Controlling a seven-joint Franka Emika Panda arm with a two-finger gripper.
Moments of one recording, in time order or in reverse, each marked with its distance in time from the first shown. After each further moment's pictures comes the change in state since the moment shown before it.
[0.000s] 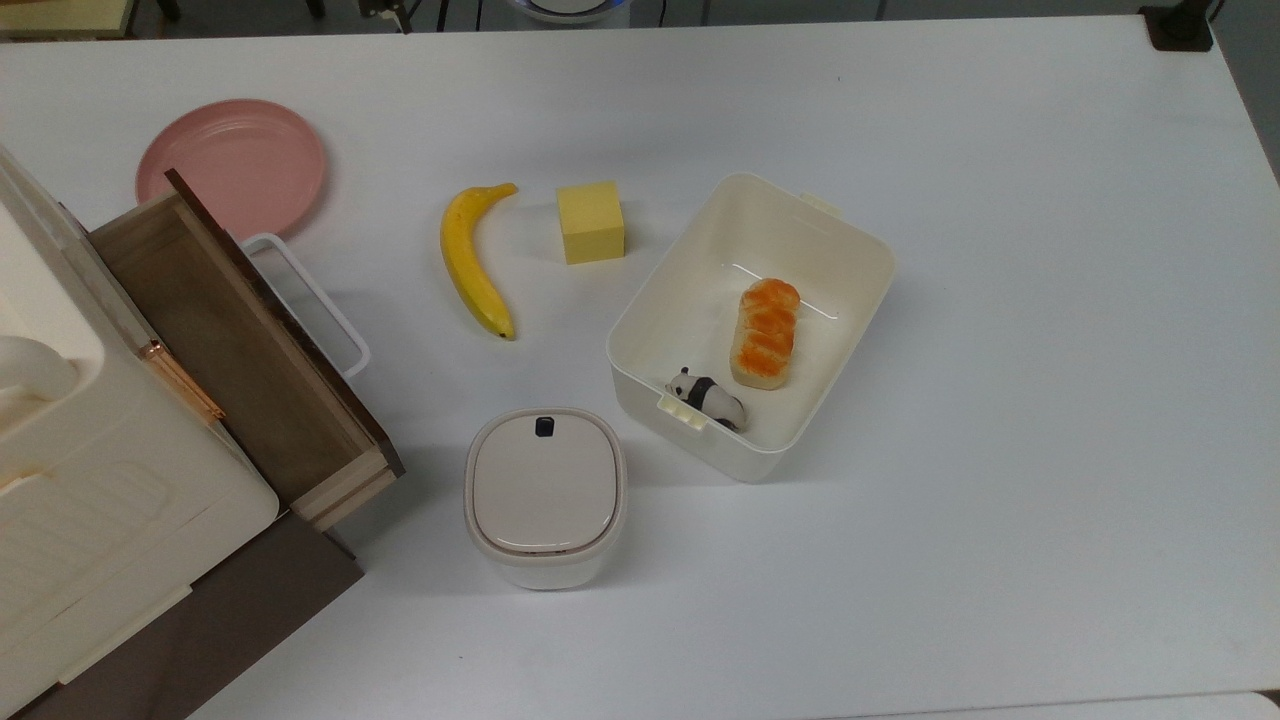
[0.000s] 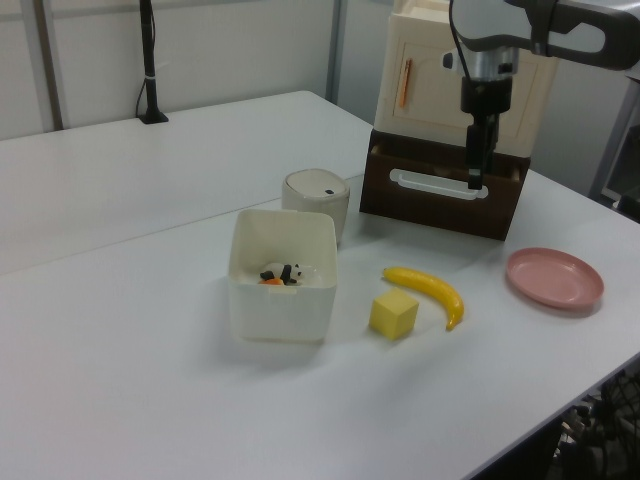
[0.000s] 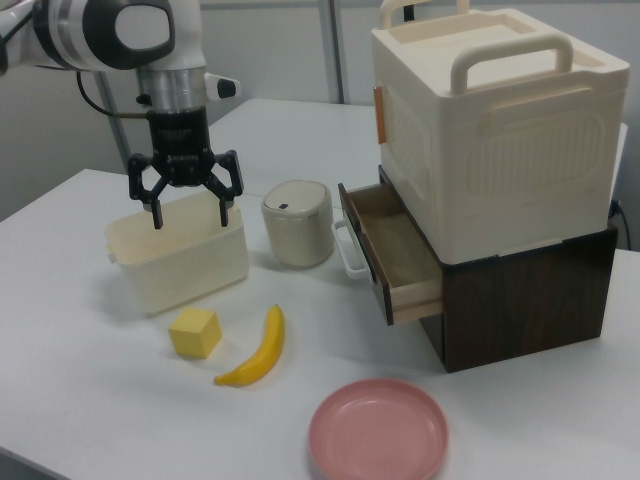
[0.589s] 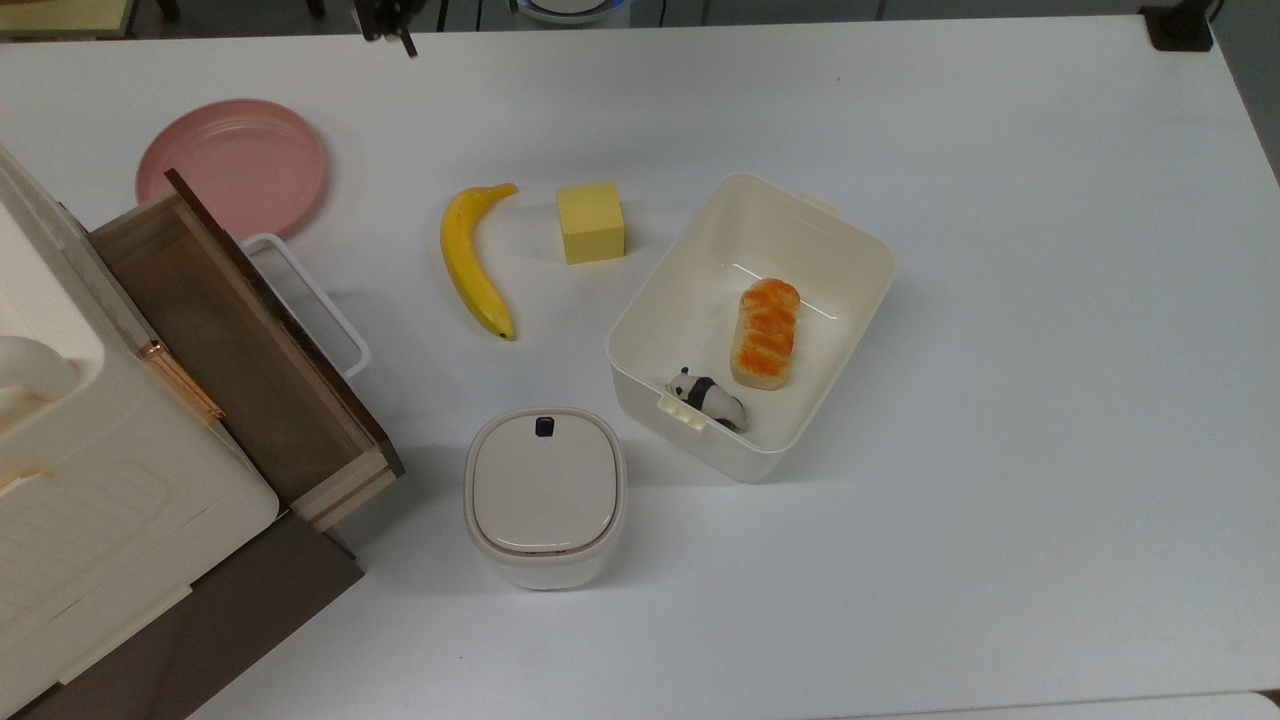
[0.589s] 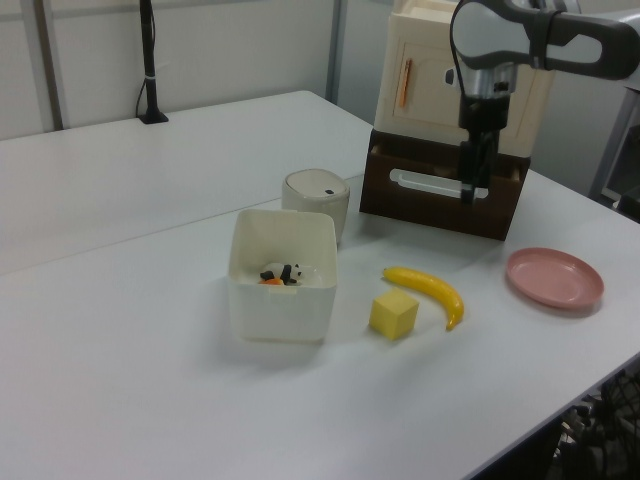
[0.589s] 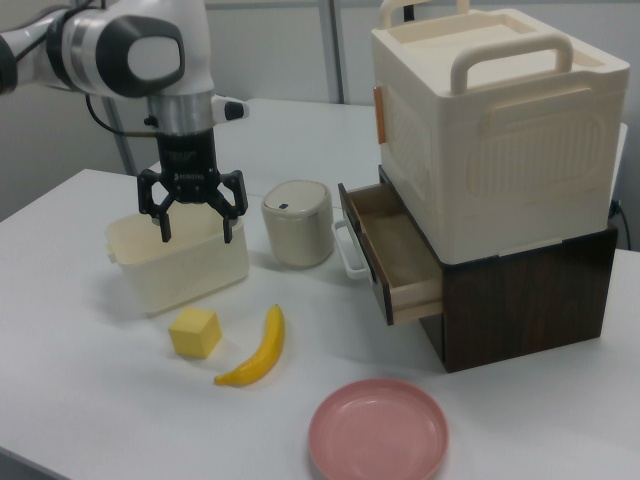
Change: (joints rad) arm -0.015 -0.011 0.005 -0.096 0.043 0.116 0.095
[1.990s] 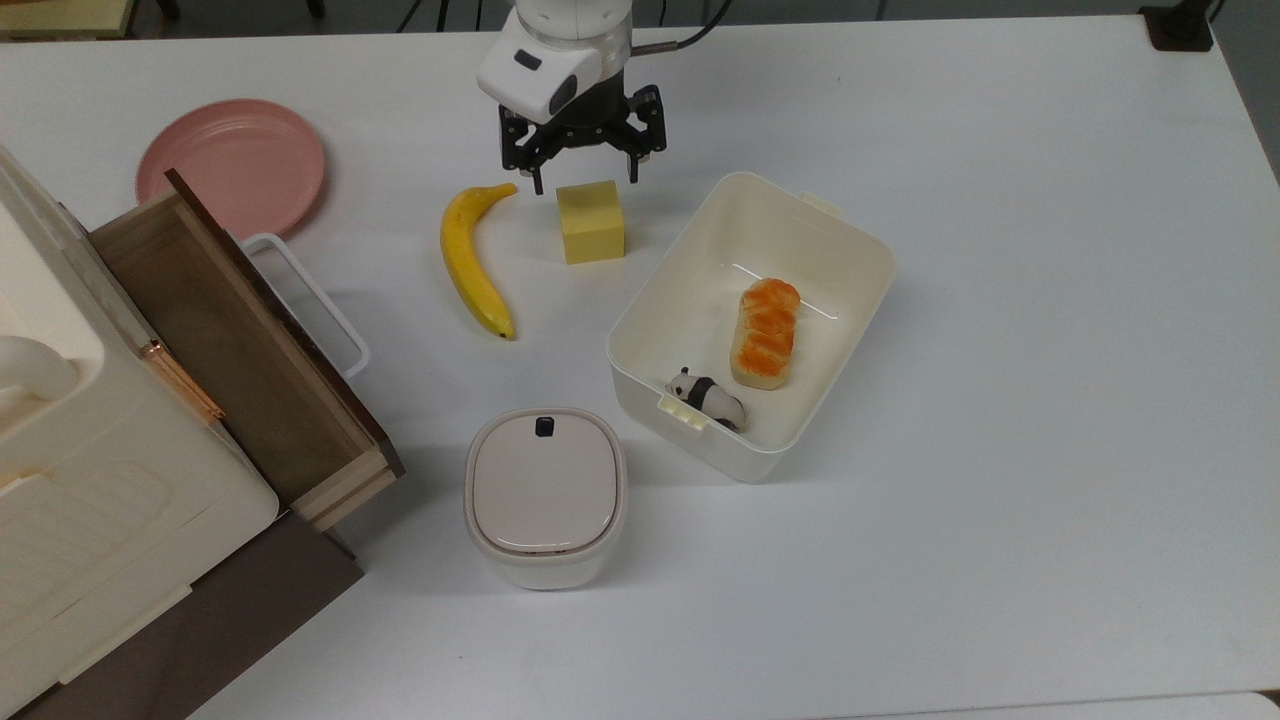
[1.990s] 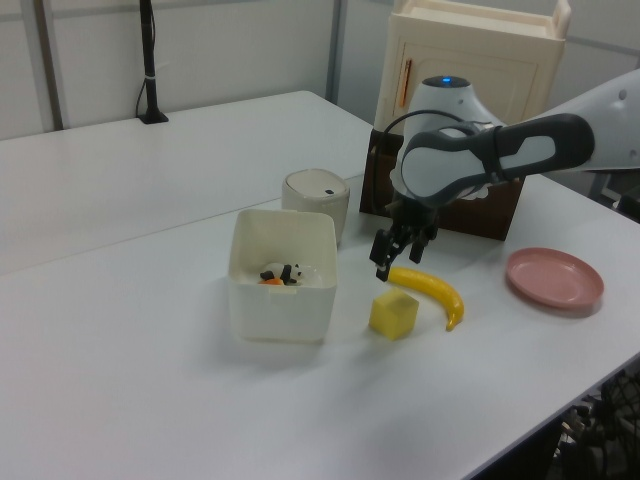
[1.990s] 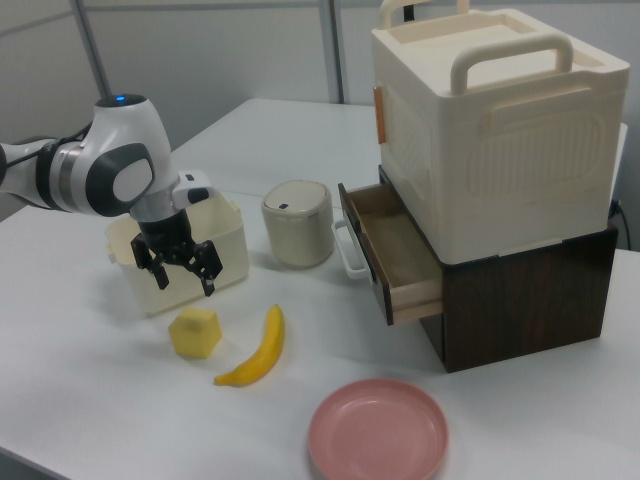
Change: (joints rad) arm -0.002 0.002 0.184 -0.421 0.011 0.643 0.472
